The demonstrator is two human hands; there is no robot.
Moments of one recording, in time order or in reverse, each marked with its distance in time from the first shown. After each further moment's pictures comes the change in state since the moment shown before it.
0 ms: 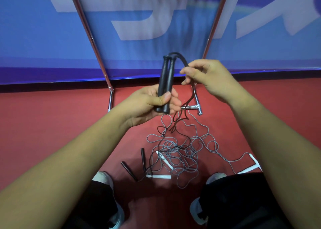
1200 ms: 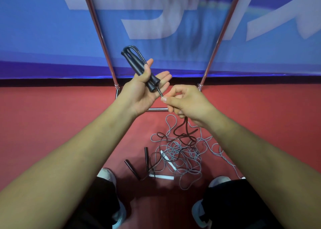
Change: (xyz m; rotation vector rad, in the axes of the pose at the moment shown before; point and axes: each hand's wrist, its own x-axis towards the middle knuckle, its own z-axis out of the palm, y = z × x) left_hand 0.014 0.014 -0.029 -0.438 0.411 0.179; right_hand -0.021 0.002 0.085 0.268 -0.104 0.280
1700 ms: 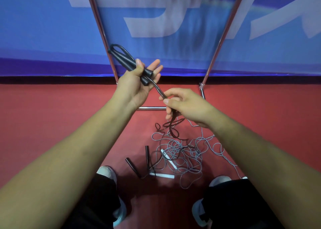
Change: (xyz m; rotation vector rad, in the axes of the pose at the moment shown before) left_hand 0.009 0.009 -0.008 -0.003 0.114 0.124; right_hand -0.001 0.002 0.001 -0.138 -0.141 0.012
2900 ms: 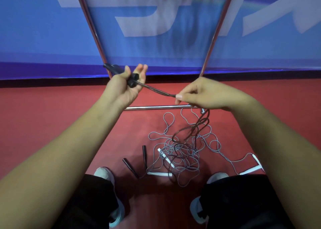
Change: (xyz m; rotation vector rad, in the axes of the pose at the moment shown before) left_hand 0.013 0.003 -0.010 -0.333 0.112 -0.131; right_hand -0.023 -0.024 -0.070 -0.574 -0.089 -0.005
